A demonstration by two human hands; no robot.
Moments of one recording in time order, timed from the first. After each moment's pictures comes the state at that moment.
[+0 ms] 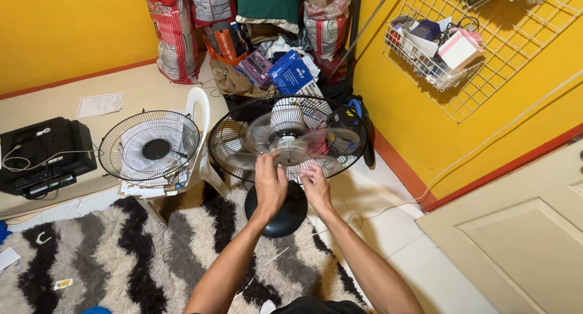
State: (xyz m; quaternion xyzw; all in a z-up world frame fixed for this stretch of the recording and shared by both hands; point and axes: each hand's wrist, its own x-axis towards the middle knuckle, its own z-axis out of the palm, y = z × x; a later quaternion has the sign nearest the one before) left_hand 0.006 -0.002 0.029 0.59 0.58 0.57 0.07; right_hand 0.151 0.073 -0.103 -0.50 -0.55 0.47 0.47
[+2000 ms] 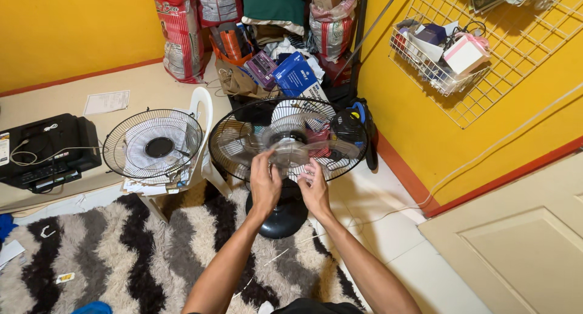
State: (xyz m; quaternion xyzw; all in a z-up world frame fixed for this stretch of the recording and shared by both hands) left_hand -0.002 0.003 0.027 0.57 0.58 0.58 0.05; right_hand 0.149 0.061 -0.075 -0.48 -0.62 0.40 0.48
